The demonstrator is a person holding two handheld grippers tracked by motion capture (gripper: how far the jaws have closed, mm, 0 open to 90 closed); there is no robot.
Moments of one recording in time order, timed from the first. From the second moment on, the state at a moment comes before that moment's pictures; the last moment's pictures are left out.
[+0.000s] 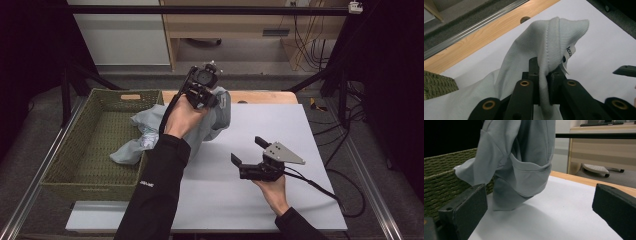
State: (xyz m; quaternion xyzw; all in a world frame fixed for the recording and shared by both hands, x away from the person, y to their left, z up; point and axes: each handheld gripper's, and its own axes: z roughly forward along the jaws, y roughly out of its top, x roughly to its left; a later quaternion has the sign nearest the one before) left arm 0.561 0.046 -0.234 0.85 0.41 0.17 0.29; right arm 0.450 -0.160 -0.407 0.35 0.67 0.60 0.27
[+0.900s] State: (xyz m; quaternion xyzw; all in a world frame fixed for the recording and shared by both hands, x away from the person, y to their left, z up) left arm 0.560 0.048 -0.224 0.85 0.40 0.17 0.29; right arm 0.518 -0.092 -0.424 0.34 0.70 0.56 0.26
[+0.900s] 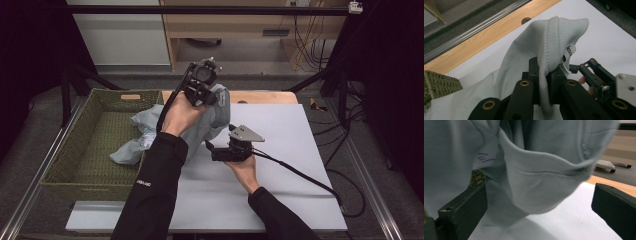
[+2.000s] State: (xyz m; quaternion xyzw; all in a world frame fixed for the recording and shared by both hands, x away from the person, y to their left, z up) left arm 0.559 0.049 -0.224 0.85 0.40 0.17 0.28; right arm 0.532 -0.086 -0.423 0.31 0.73 0.57 0.21
